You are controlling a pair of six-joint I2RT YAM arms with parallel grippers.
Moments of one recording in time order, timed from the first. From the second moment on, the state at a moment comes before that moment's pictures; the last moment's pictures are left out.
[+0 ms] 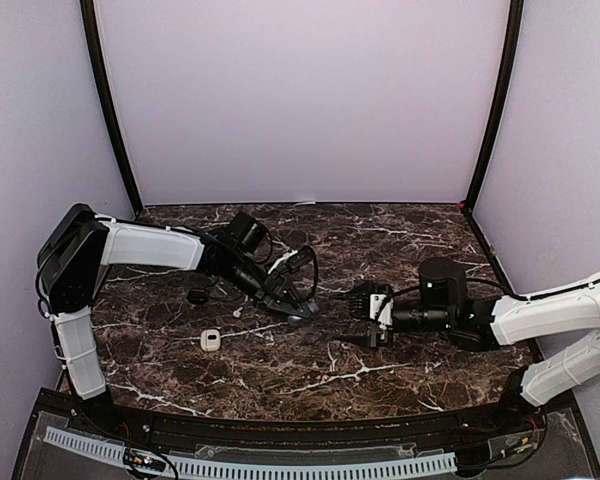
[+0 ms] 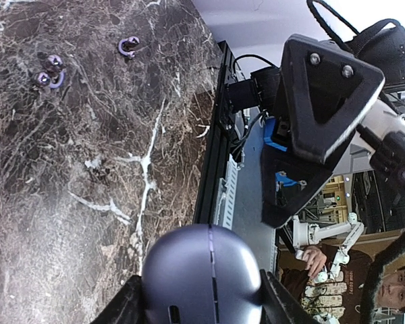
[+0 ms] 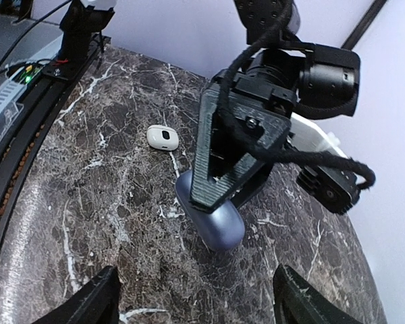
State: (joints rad) left arm -0.72 1.91 1.26 -0.33 1.10 -0.27; right arm 0.91 1.25 0.47 0.47 -0.42 -0.62
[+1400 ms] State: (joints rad) left arm -0.78 1.90 1.25 -0.38 1.13 -0.19; right arm 0.92 1.49 0.76 0.20 -0.64 -0.81
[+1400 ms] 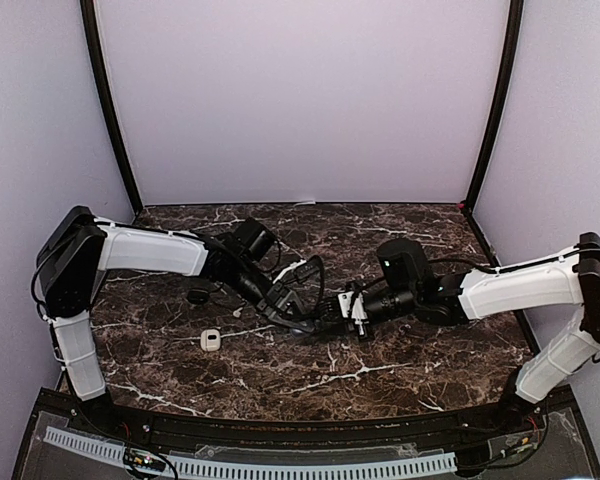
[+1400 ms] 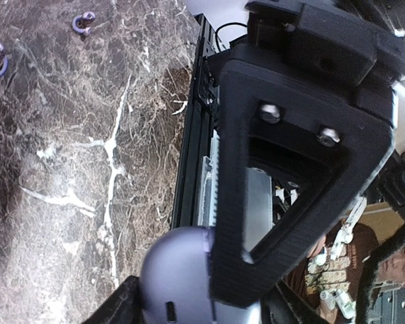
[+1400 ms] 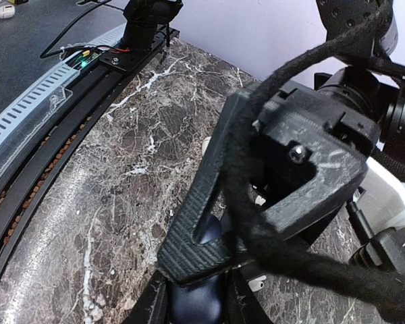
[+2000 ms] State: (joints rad) left arm -0.72 1.23 0.75 0.17 0.70 -0.20; right arm 0.91 1.35 0.64 0.27 -0.56 -0.55
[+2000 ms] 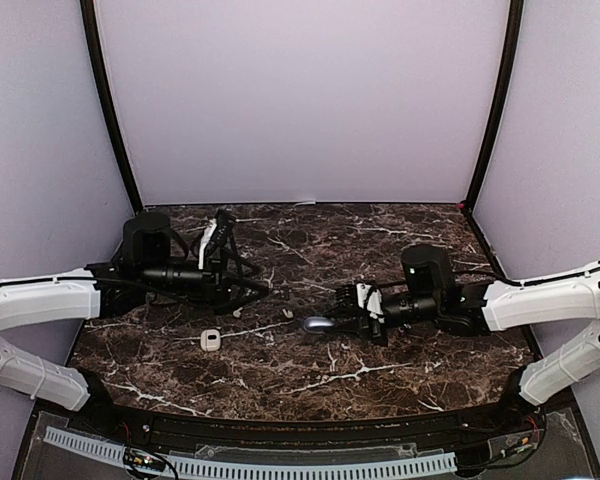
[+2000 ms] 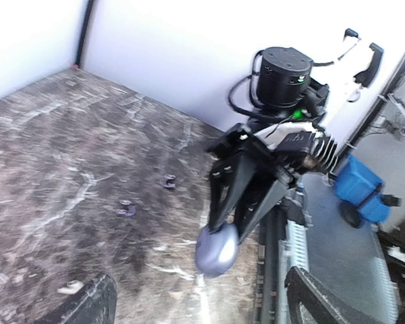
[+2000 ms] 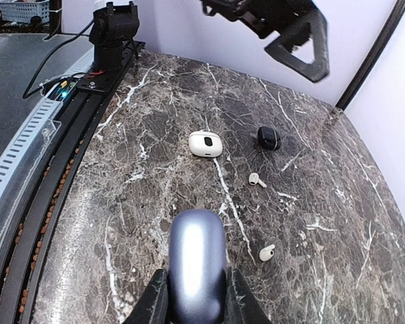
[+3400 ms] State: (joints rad) left arm -0.90 1.60 0.55 0.81 0.62 0.17; right arm 0.93 1.39 0.63 0.44 -0.61 -0.14
